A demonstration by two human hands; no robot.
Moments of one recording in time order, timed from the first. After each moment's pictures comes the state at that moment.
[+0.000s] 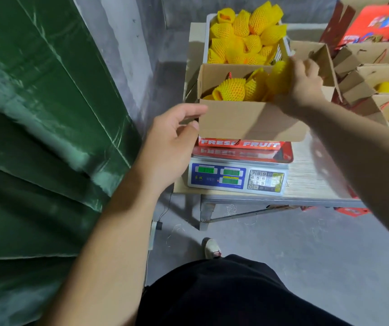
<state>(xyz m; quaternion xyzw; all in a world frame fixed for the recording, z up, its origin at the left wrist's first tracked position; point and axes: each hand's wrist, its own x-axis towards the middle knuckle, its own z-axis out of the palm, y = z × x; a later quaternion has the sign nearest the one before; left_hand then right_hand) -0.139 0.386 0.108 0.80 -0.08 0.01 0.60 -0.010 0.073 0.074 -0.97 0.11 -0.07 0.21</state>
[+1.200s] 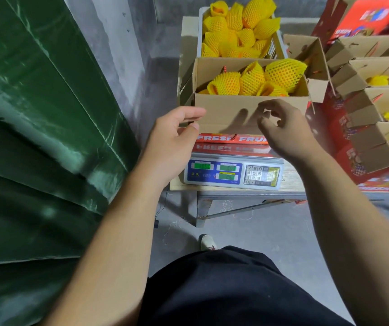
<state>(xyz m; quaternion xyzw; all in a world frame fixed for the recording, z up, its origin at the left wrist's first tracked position) -0.123 0.385 0.079 0.79 -0.07 -0.04 0.61 -0.109 0.124 0.059 -0.92 0.05 -0.11 0.36</state>
